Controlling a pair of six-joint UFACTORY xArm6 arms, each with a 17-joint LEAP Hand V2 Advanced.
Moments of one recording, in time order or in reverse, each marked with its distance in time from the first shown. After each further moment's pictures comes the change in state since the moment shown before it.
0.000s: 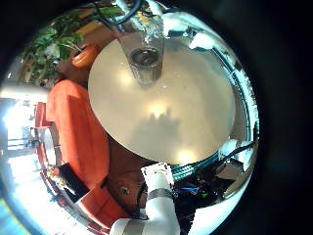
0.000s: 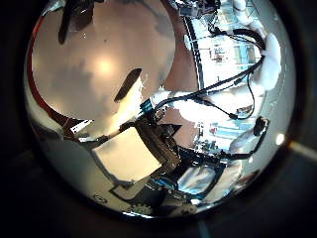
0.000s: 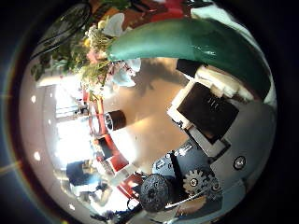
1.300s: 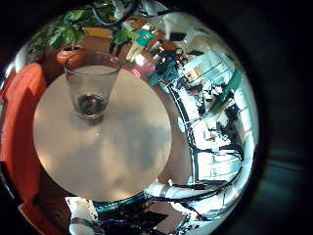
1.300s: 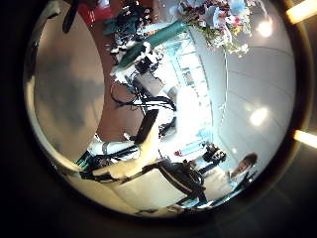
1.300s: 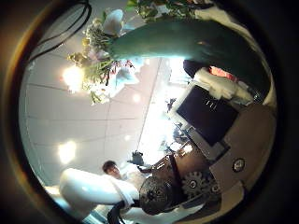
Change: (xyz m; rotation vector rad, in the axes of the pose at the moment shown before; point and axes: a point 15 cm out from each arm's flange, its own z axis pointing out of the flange) left arm 0.075 -0.074 -0.092 0.451 0.754 -0.044; right arm -0.192 0.135 -0.036 -0.129 -1.354 -0.488
